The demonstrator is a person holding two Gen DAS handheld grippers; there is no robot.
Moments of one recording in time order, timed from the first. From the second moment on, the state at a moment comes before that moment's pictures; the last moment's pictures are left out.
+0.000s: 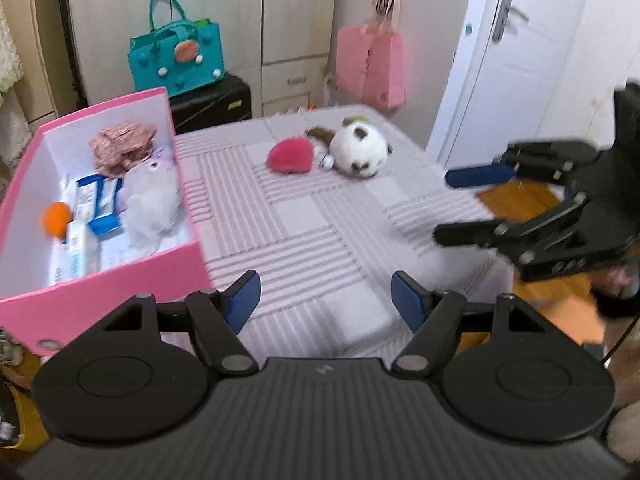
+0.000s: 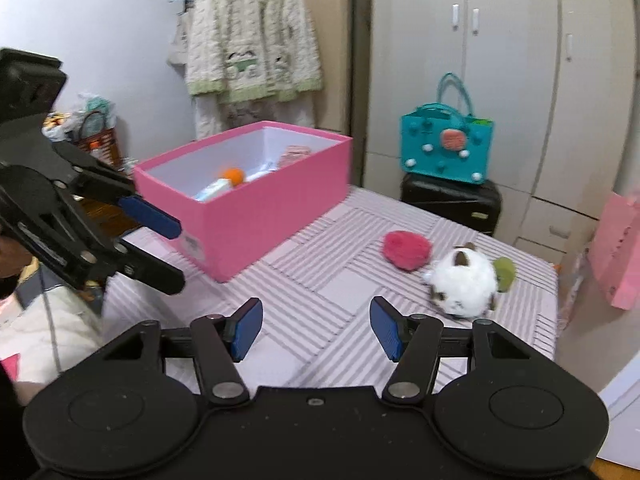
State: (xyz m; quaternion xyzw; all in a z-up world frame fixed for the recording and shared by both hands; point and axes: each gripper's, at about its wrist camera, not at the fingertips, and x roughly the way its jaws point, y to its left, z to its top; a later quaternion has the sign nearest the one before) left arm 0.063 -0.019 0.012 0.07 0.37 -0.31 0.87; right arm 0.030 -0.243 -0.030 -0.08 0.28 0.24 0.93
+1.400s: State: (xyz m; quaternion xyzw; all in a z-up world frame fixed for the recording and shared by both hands) left arm 0.210 -0.167 -0.045 -0.02 0.32 -0.29 0.90; right arm 0.170 -0.303 -0.116 -0.01 0.24 0.09 0.97
